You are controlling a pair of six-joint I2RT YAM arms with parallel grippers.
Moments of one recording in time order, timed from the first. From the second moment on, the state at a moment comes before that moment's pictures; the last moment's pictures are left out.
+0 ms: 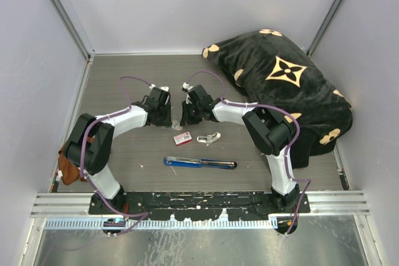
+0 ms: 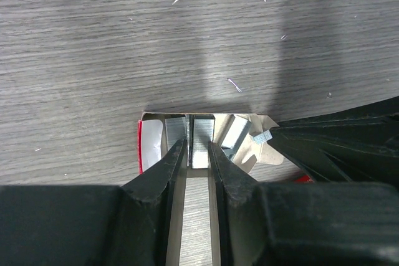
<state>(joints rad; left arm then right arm) -0.47 1.70 0.98 -0.26 -0.05 -0.43 0.72 2.07 1.34 -0.08 -0.26 0.49</state>
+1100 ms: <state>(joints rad) -0.47 1.67 0.94 -0.24 -0.13 -0.40 0.72 2.07 1.34 -0.08 -0.26 0.49</state>
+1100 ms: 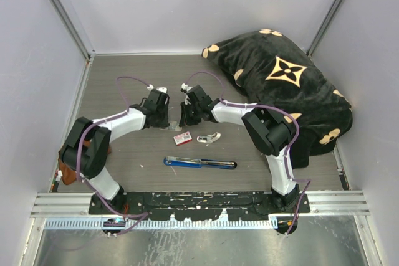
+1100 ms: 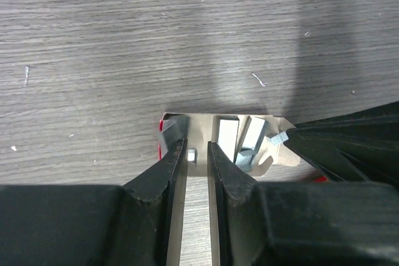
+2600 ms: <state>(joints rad) -0.43 1.69 0.94 -0.22 -0.13 -0.44 0.72 2.07 1.32 -0.08 -0.26 0.49</state>
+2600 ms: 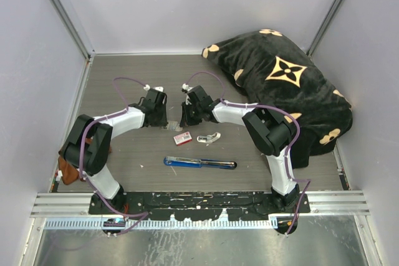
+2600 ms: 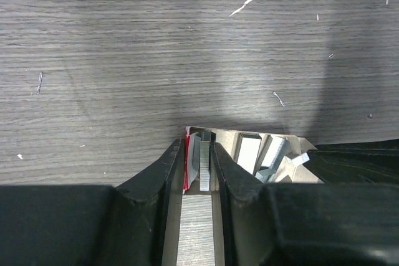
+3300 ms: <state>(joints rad) -0.41 1.60 0.90 -0.24 -0.07 -0.44 0.71 2.04 1.30 -0.09 -0.23 0.48</state>
